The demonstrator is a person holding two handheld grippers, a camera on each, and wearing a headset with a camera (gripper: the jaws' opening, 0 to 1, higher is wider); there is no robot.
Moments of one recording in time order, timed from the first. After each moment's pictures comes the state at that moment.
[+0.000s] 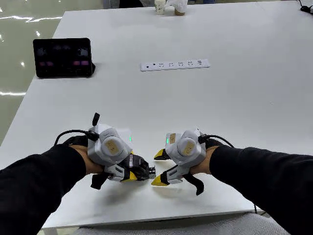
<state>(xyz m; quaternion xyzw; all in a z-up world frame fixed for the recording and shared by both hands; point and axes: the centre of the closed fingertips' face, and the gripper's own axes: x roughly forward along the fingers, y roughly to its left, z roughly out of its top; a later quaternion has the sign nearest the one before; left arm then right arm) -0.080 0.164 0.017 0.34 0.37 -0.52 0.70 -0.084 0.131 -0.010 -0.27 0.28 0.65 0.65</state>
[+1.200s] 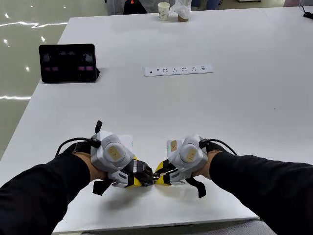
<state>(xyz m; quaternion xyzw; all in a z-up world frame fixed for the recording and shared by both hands) -0.081 0.164 0.015 0.32 0.36 -0.51 0.71 -0.090 0.132 -0.013 -0.29 0.27 0.69 0.61</state>
